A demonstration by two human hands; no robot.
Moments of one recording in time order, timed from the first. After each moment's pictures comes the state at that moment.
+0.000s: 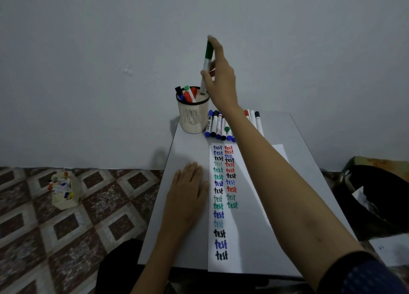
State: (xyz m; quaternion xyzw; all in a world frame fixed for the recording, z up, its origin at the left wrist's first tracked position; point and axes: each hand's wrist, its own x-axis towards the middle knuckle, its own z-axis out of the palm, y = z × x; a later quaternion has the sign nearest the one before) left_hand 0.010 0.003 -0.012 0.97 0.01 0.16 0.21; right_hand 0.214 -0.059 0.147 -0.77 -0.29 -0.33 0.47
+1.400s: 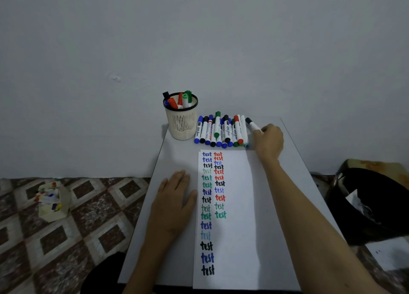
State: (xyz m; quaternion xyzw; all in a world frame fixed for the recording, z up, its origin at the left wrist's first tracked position) left_hand 0.011 0.005 -0.008 0.96 0.02 0.16 0.25; right_hand 0.230 -0.202 0.025 -0.89 0.12 -0.22 0.37
